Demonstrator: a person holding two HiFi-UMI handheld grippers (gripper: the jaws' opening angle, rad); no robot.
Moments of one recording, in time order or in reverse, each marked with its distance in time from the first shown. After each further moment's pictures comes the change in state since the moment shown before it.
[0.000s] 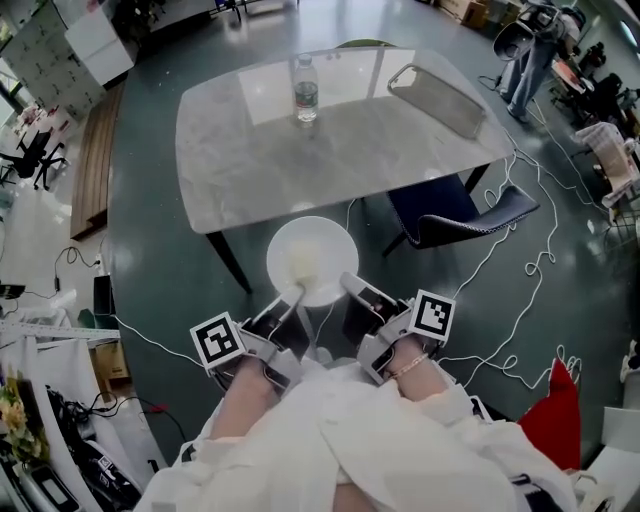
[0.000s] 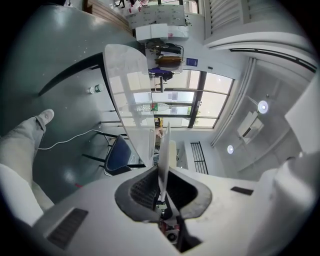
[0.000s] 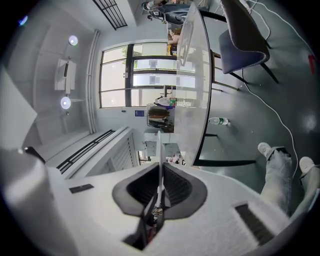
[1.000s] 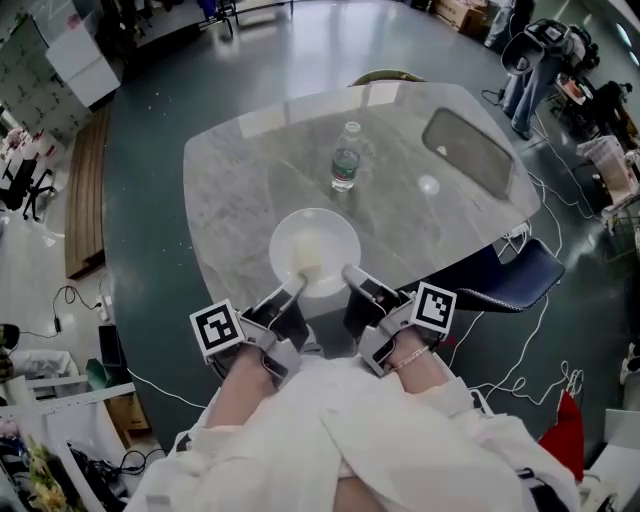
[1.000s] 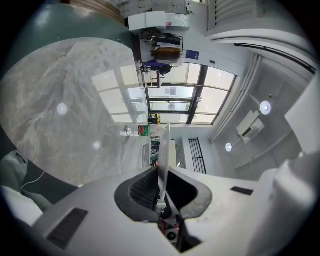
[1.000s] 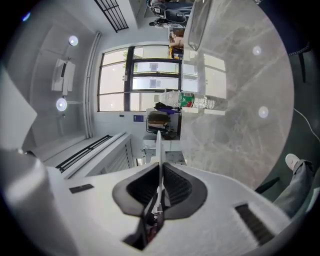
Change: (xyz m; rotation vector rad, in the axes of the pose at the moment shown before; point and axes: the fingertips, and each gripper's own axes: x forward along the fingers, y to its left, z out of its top) left arm 0.111 -0.038 0.257 0.012 0.092 -0.021; right arm 0.247 0.027 0.124 -0.007 -0.070 -0.004
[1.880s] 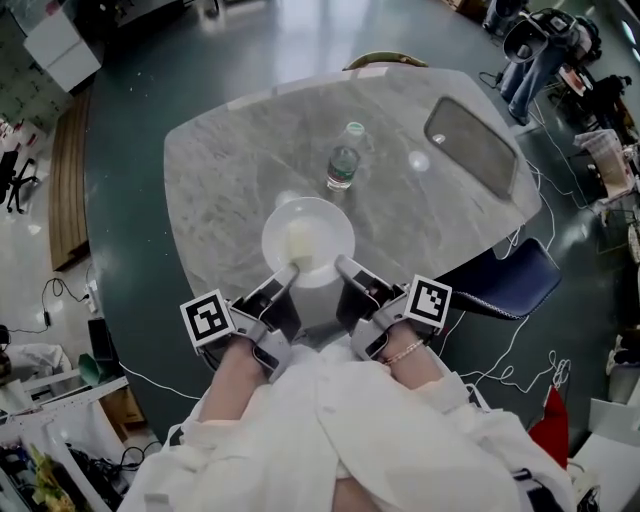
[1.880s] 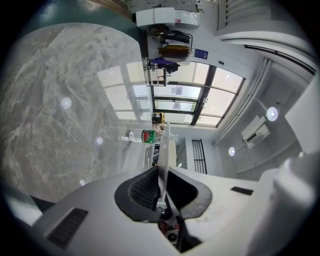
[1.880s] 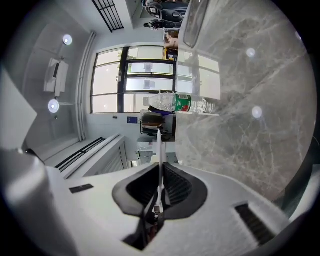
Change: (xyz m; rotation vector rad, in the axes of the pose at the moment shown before) left arm 0.048 0.020 0.047 -0.069 0.022 0.032; right arm 0.039 -0.022 0.046 0.040 -0.012 -0.071
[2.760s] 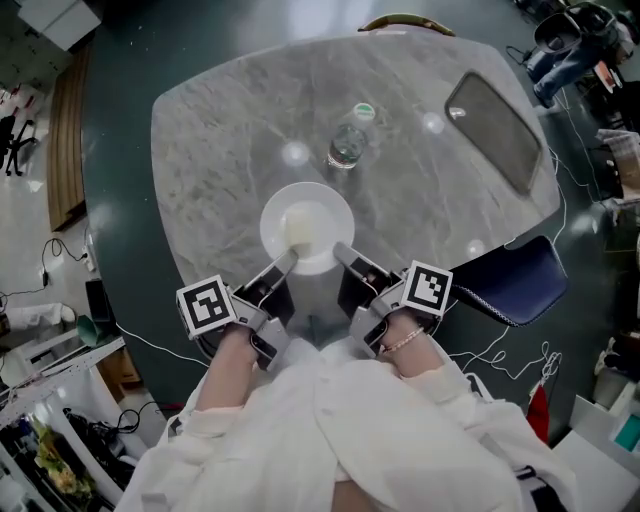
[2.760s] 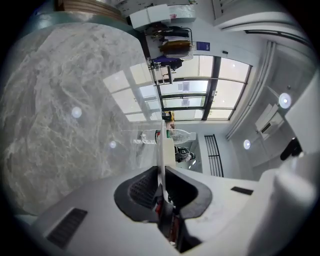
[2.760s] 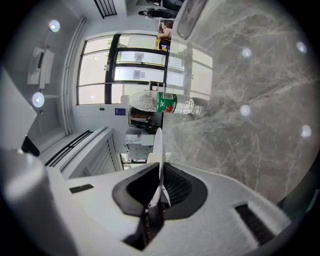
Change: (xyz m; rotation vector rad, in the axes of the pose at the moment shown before) left arm 0.029 0.036 0.010 0.044 0.006 0.161; right arm 0.014 -0.043 0.025 0.008 0.117 -0.145
